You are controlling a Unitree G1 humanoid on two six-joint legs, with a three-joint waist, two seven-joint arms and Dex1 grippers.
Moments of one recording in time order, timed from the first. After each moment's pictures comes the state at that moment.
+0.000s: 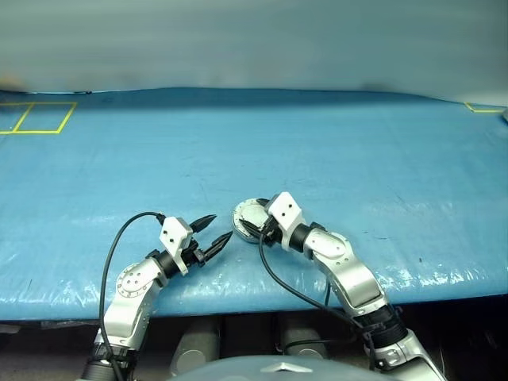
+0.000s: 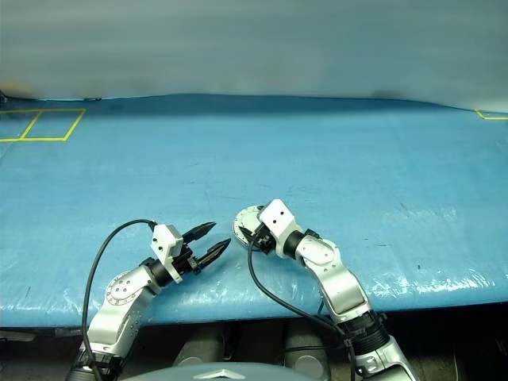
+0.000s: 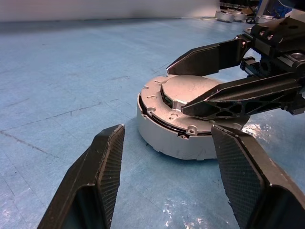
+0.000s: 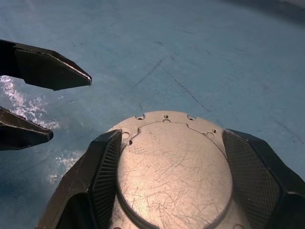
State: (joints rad) left arm 0.09 0.32 -0.09 -0.04 -0.27 -0.07 -0.74; right arm -0.17 -0.24 0.32 -0.16 0.05 0.36 0.51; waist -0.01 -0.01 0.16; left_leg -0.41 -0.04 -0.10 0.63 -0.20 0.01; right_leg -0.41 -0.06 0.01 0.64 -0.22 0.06
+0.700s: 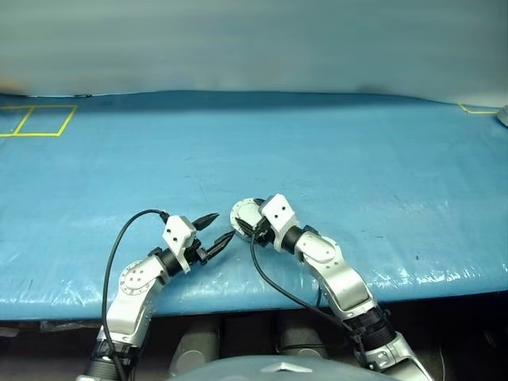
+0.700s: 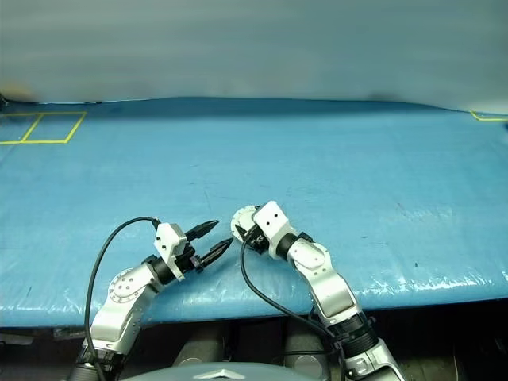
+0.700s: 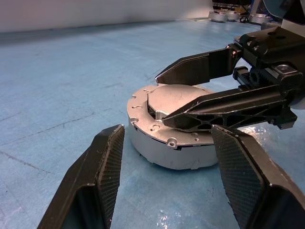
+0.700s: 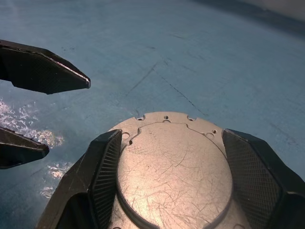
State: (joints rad) left arm 0.08 0.31 -0.10 -0.04 -0.26 -0.07 -0.74; right arm -0.16 -0.20 0.35 -0.10 -0.01 0.30 0.43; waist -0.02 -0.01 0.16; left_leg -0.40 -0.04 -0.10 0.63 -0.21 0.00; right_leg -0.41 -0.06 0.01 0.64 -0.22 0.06
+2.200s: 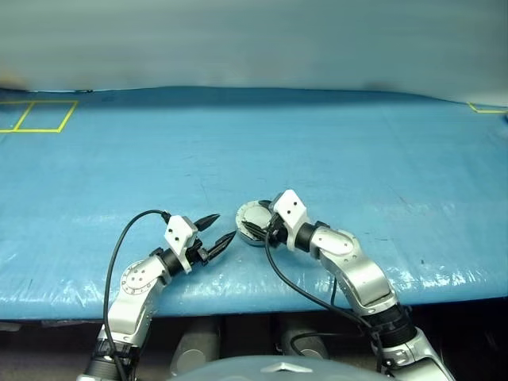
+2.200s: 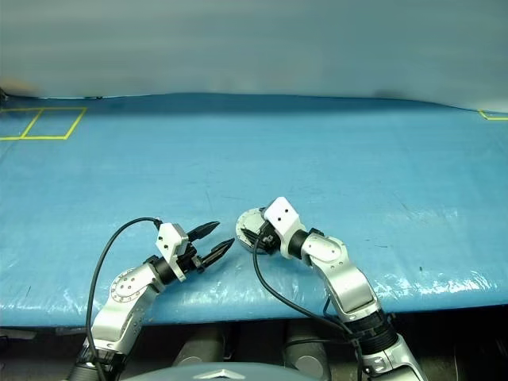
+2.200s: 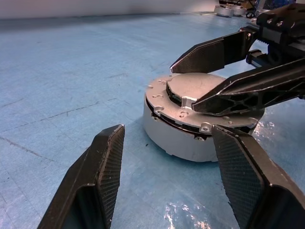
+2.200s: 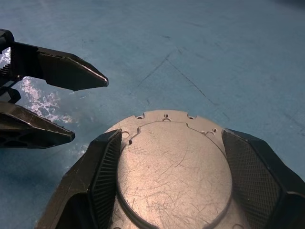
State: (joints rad) left arm 0.07 0.32 -0.11 -0.04 -0.26 -0.05 -0.73; right arm -0.18 -0.29 0.31 -0.21 0.11 0.44 0.56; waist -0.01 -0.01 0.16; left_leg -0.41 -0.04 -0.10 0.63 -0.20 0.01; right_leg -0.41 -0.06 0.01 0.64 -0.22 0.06
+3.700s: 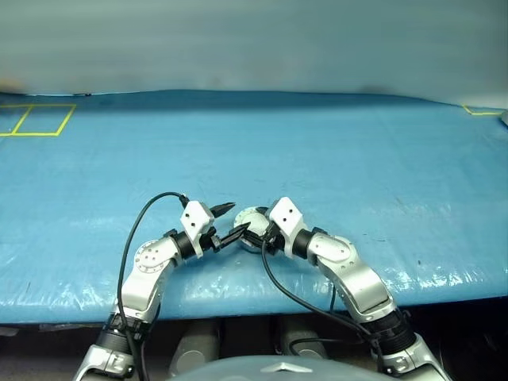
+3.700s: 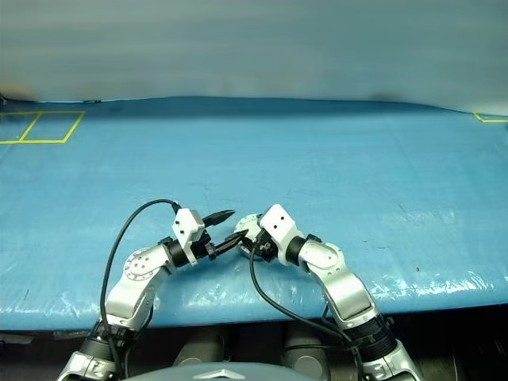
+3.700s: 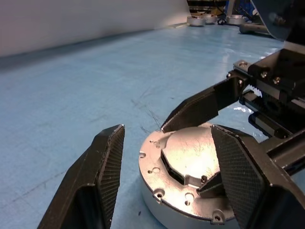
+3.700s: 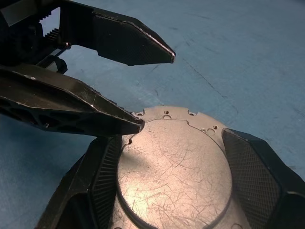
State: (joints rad) left arm -0.09 0.32 -0.17 0.02 -0.21 -0.04 -0.77; right arm -0.13 -0.30 0.35 -0.23 0.07 0.46 0.55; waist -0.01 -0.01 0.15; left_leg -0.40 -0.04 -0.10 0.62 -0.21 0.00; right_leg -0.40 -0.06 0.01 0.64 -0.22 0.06
